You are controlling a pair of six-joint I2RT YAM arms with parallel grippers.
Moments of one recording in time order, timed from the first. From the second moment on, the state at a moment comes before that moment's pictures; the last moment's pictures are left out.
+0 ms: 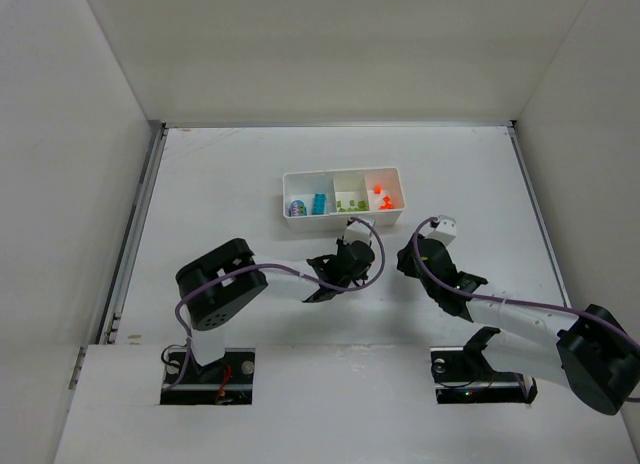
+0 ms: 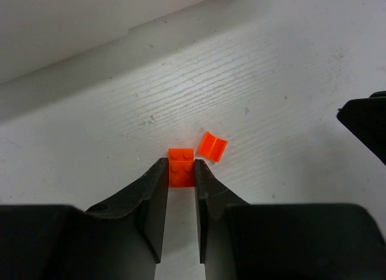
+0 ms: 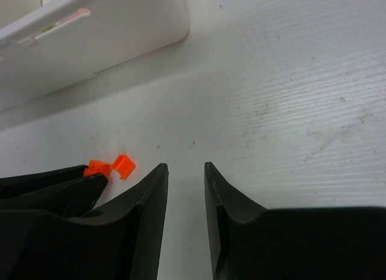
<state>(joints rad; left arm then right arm) -1.09 1.82 0.86 0.32 -0.48 -0.53 0.69 1.07 0.35 0.12 0.49 0.73</state>
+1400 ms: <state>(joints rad) -0.86 1.32 0.53 0.41 -0.42 -0.50 0.86 1.29 0.40 0.19 0.54 0.81</state>
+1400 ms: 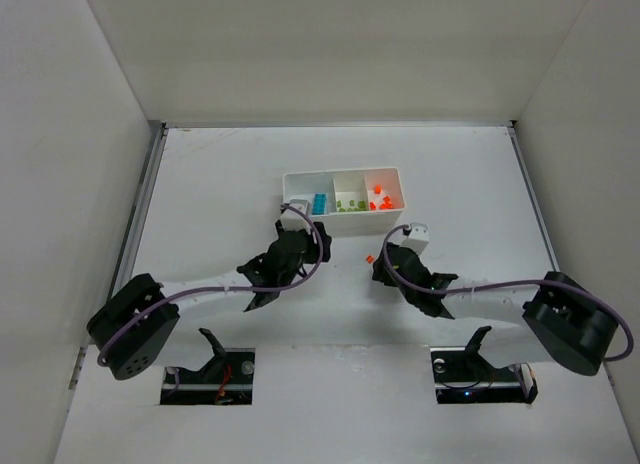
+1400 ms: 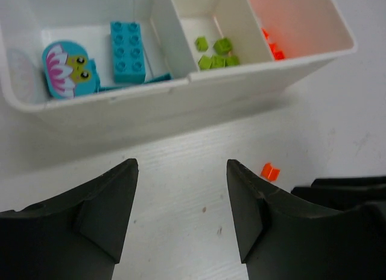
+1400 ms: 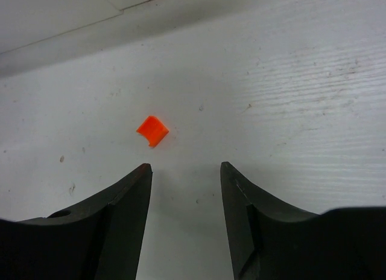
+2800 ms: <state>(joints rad) -0.89 1.19 0.32 0.59 -0.49 -0.51 1.01 1.64 0.70 0.06 0.75 0.85</state>
